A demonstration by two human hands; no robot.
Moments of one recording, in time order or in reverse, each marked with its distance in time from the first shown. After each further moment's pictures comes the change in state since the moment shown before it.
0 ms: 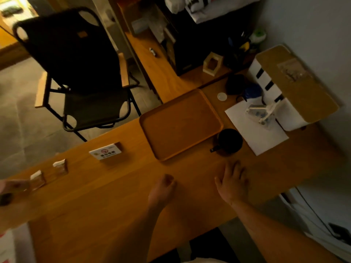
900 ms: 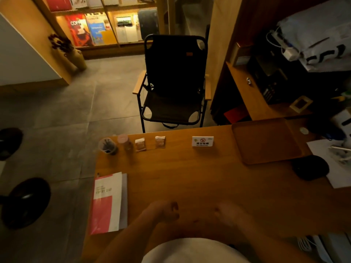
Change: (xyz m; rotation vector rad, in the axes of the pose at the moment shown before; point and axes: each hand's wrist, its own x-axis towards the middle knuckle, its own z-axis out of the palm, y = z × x) left_hand -0.135 -0.258 -0.198 0.477 -0.267 0.031; right_hand -0.190 -0.258 0.067 -0.480 -0.394 -0.523
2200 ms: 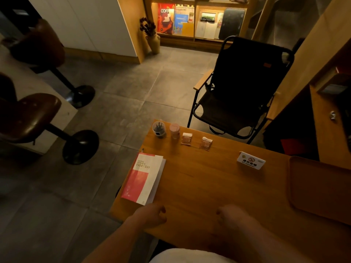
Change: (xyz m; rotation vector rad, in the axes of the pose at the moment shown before) left_hand -0.074 -0.100 0.055 -0.475 0.214 -0.254; right_hand 0.032 -0.084 -0.058 -0.397 -0.095 -0.293
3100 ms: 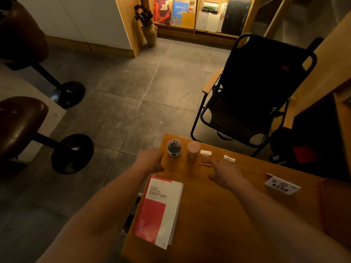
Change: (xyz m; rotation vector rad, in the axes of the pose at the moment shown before) left_hand 0.120 -0.035 -0.256 0.435 0.424 0.091; right_hand 0.114 -0.090 -0.199 0.020 0.510 0.120
